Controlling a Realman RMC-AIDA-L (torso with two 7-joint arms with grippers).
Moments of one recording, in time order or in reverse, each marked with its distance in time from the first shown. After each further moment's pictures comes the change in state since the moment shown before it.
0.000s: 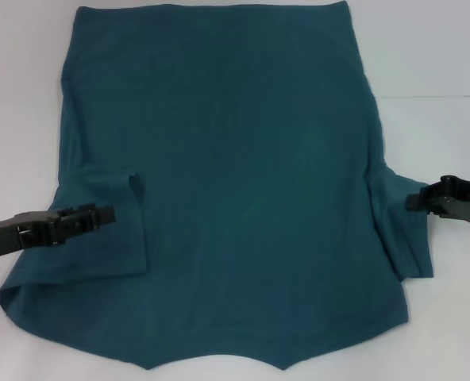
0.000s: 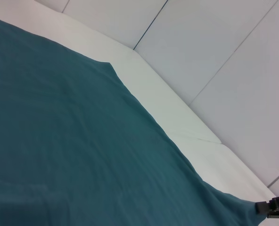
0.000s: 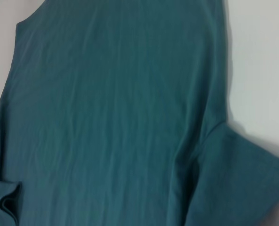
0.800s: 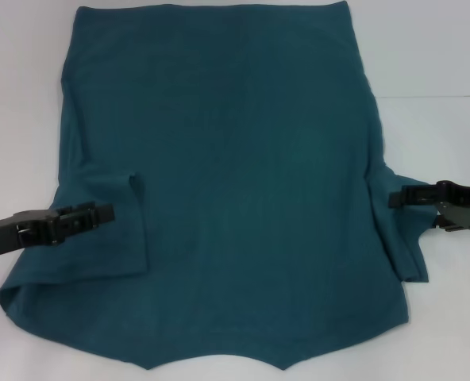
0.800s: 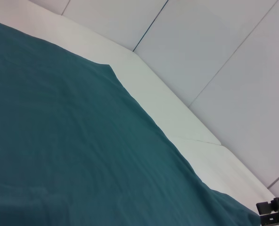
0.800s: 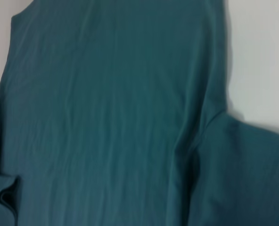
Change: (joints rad) left arm 0.001 -0.005 -0.006 0.012 0.000 0.006 0.000; right arm 0.007 -0.001 -0.010 0.018 -0.009 0.003 0.016
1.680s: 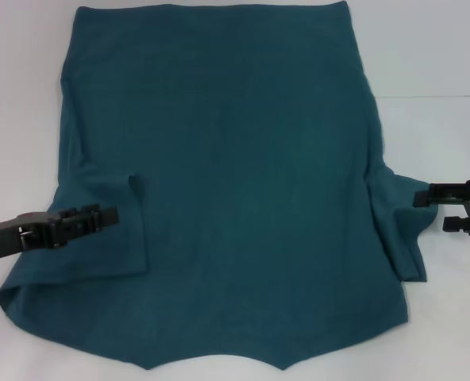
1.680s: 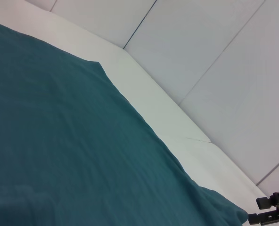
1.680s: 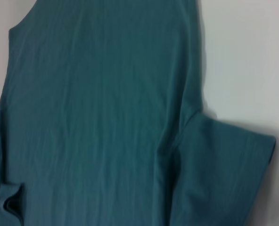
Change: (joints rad) left arm -0.001 0.000 0.000 0.001 0.000 0.031 0.000; right arm -0.028 -0.050 0.055 0.008 -0.002 -0.079 0.021
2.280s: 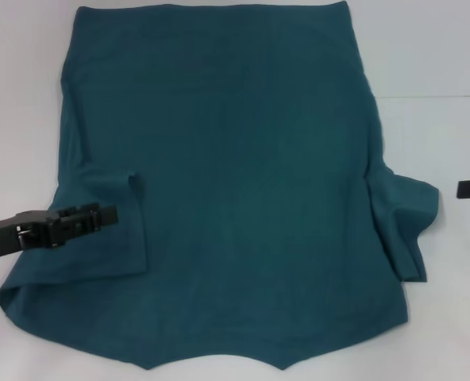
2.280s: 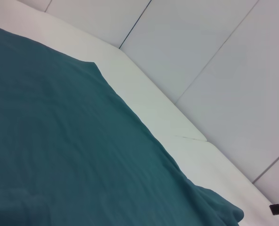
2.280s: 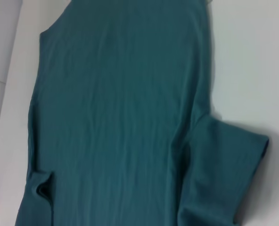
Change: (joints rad) left arm 0.000 0.002 0.000 0.013 0.000 0.018 0.000; right arm -0.067 -0.060 0.034 -0.120 0.048 -0.203 0.000
